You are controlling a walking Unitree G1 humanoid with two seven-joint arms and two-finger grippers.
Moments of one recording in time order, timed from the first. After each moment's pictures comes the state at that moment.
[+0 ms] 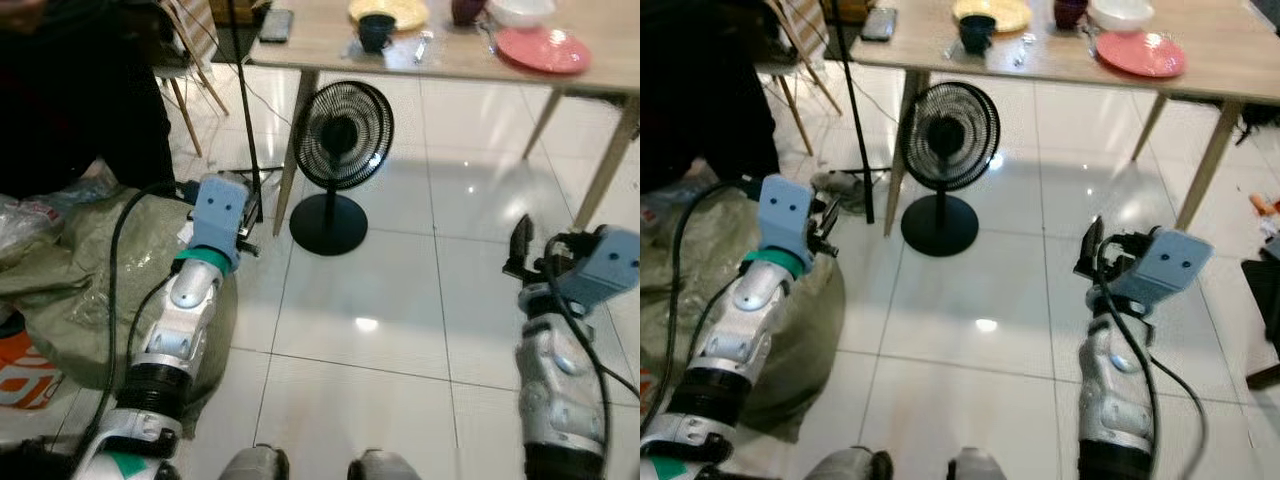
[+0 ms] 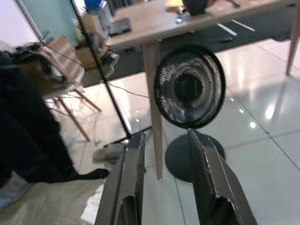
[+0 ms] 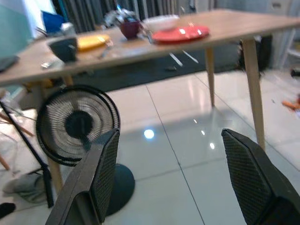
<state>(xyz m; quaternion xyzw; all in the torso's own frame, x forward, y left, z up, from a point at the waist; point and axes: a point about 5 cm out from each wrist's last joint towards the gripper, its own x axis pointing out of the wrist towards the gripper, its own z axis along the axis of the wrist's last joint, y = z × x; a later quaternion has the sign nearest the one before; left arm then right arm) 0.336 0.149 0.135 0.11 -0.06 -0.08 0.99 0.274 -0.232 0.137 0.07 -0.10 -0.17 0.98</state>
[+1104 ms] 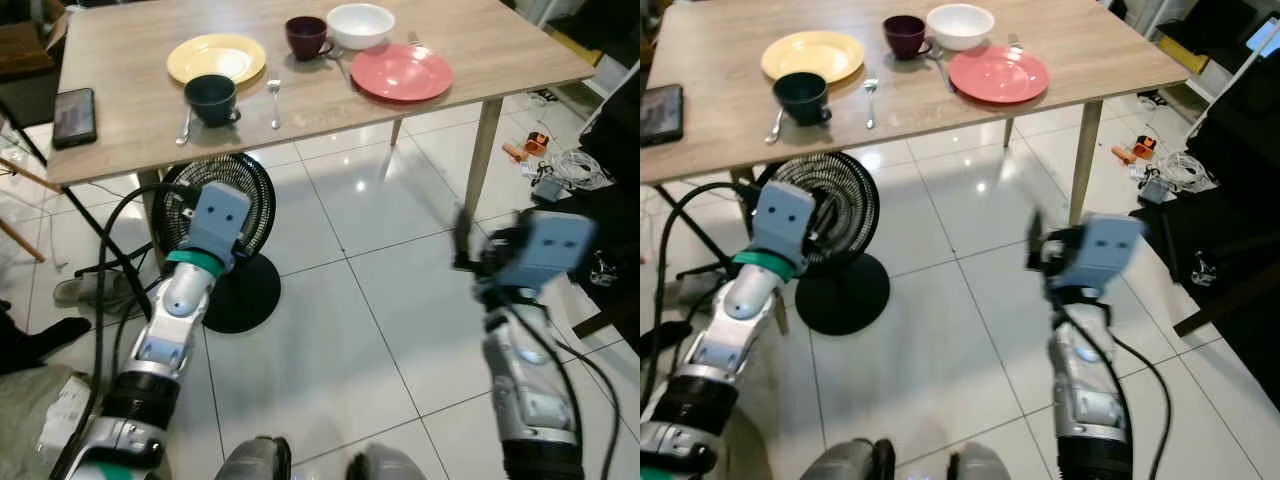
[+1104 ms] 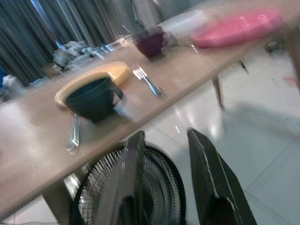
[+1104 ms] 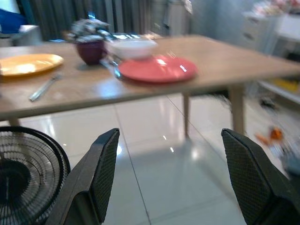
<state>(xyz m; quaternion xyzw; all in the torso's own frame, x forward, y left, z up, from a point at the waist) 0.319 0.151 0.144 0.15 -0.13 -0.06 0.98 0.288 -0.182 0.151 -0.01 -0.12 -0.01 0.99</state>
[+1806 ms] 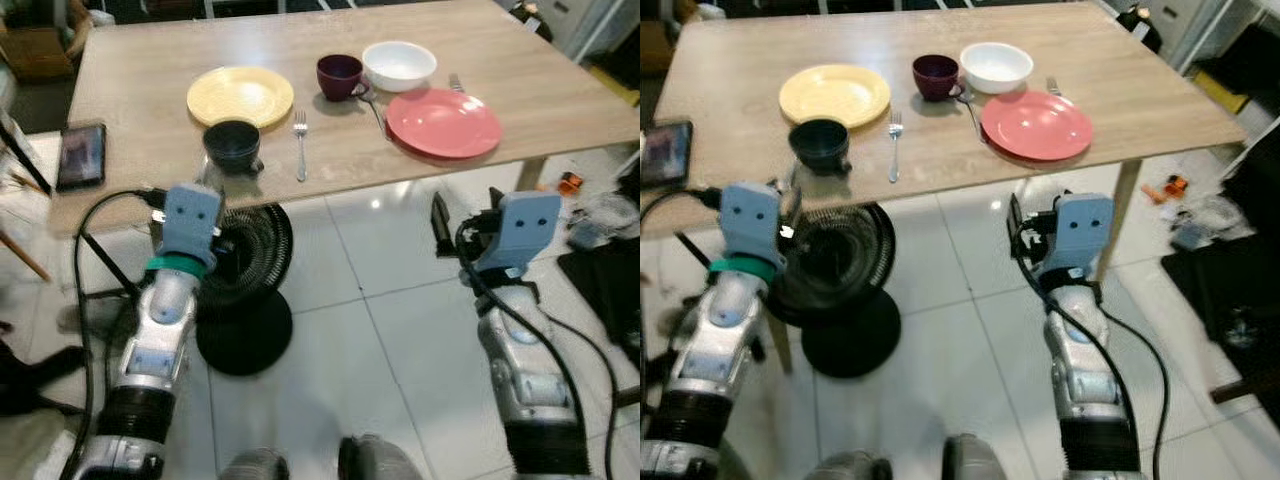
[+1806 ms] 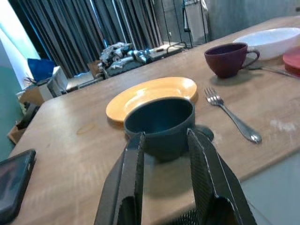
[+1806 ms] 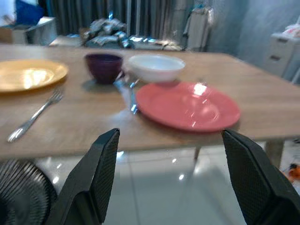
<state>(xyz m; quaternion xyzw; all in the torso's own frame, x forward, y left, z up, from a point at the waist) 0.321 0.157 0.153 0.13 -0.13 -0.03 0.98 0.295 -0.193 0.151 -0.03 -0.11 -0.01 0.99</state>
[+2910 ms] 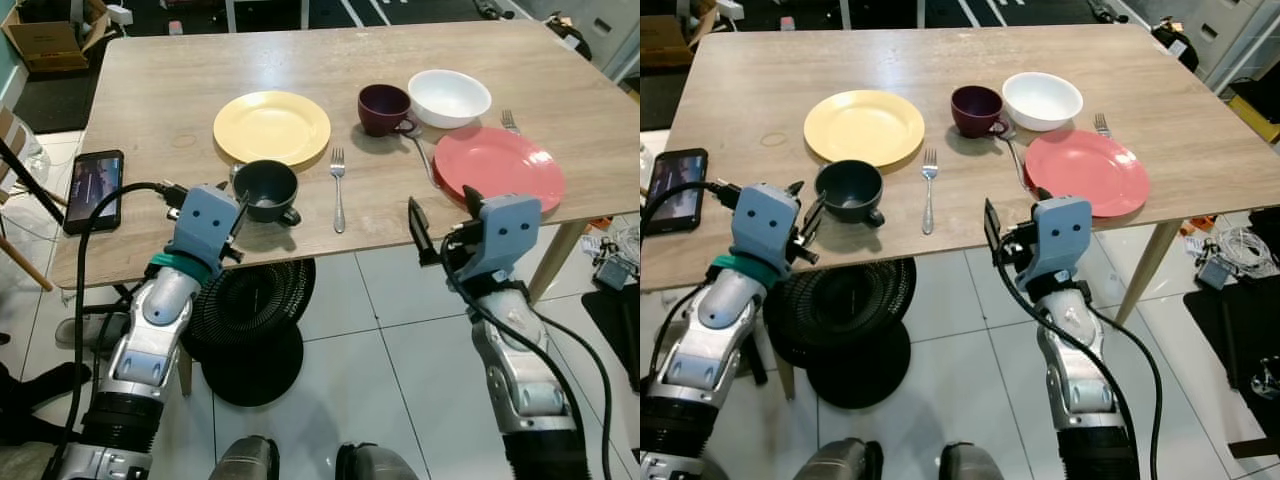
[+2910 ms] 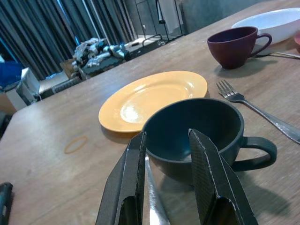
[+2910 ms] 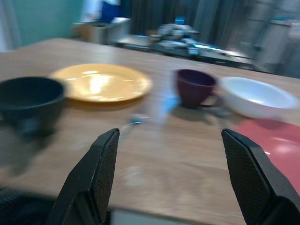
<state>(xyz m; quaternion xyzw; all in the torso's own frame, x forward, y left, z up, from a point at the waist) 0.309 0.154 0.155 0.15 -0.11 -0.11 0.98 0.282 -0.154 0.156 -0.06 -0.12 0.14 0.98</state>
